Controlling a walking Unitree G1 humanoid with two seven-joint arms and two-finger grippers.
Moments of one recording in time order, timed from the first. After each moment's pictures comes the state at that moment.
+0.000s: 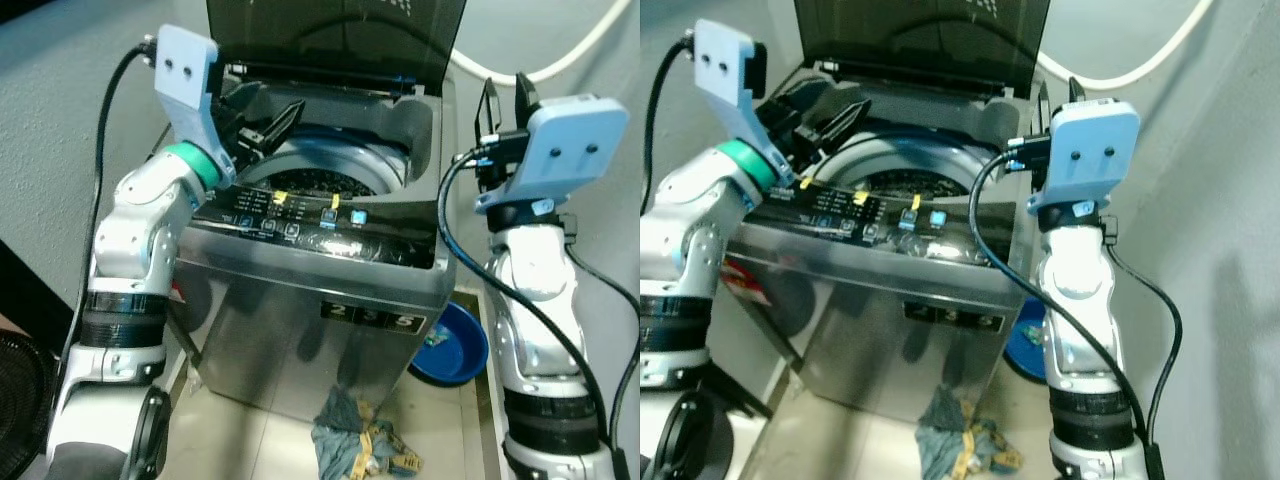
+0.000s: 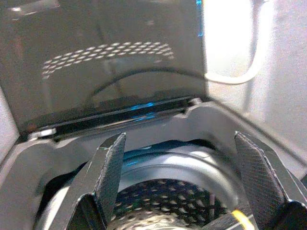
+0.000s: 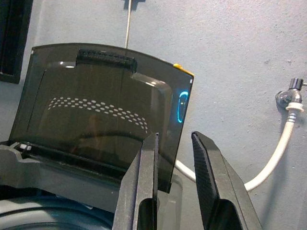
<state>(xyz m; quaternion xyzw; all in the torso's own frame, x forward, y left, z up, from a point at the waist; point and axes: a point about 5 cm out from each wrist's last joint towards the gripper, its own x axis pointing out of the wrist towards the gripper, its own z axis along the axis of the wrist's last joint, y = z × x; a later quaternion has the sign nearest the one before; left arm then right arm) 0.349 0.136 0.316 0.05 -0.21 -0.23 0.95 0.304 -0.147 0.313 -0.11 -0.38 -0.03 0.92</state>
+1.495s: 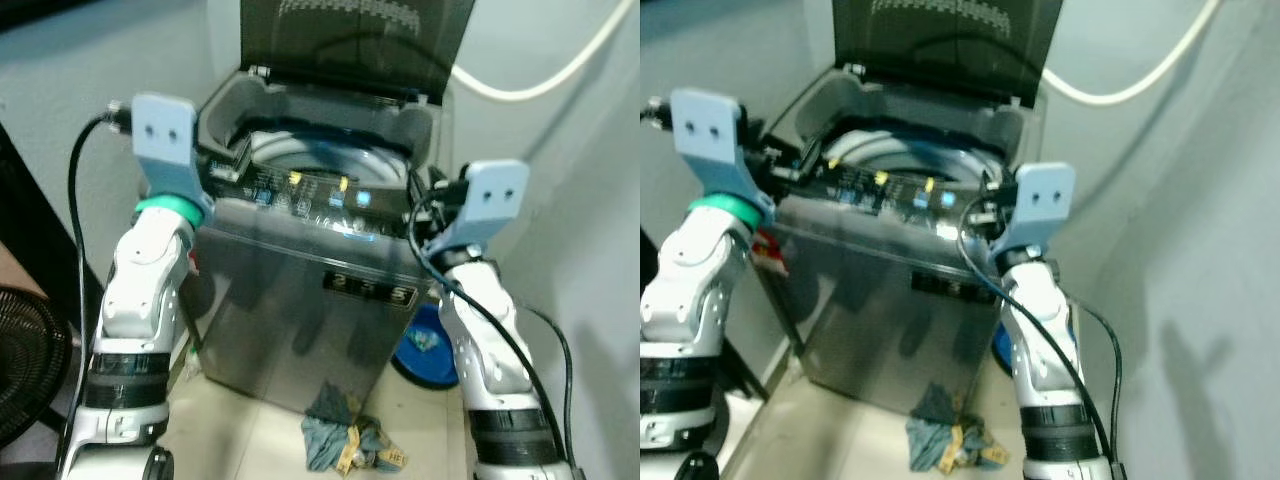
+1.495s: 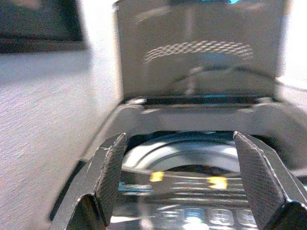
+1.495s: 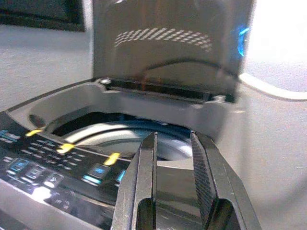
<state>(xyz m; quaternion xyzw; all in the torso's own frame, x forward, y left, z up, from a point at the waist) 0.344 0.156 0.285 0.03 -0.21 -0.07 0.98 0.331 -0.134 0.238 0.00 -0.21 0.05 0.98</state>
